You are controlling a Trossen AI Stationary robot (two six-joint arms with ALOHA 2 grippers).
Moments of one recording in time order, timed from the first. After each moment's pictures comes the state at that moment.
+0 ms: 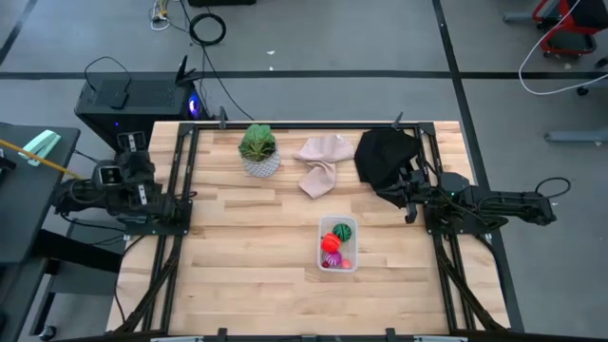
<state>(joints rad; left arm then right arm) -0.04 0.32 0.28 1.29 -0.03 0.39 -0.11 0.05 0.01 0.03 -0.05 0.40</state>
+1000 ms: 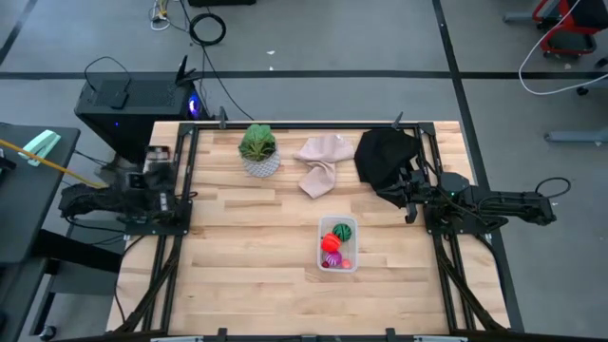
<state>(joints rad) -0.04 0.17 0.01 1.31 -0.11 0.29 -0.11 0.05 0.01 0.03 -0.05 0.40</state>
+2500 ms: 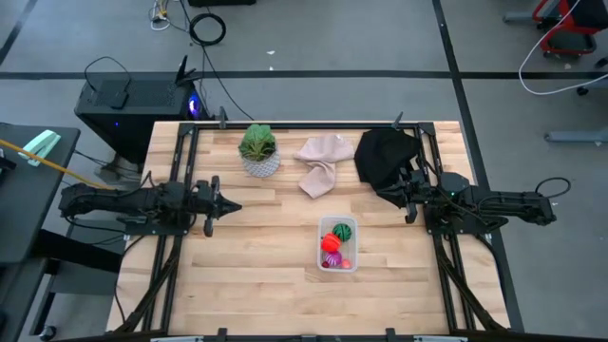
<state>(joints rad) -0.04 0.17 0.01 0.03 -0.05 -0.15 -0.11 0.05 0.01 0.03 -0.05 0.40</state>
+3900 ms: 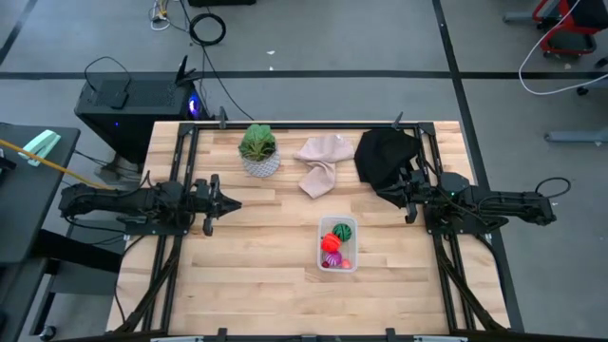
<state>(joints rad) -0.04 0.17 0.01 0.09 -0.05 -0.15 -0.11 0.05 0.01 0.03 -0.05 0.40</state>
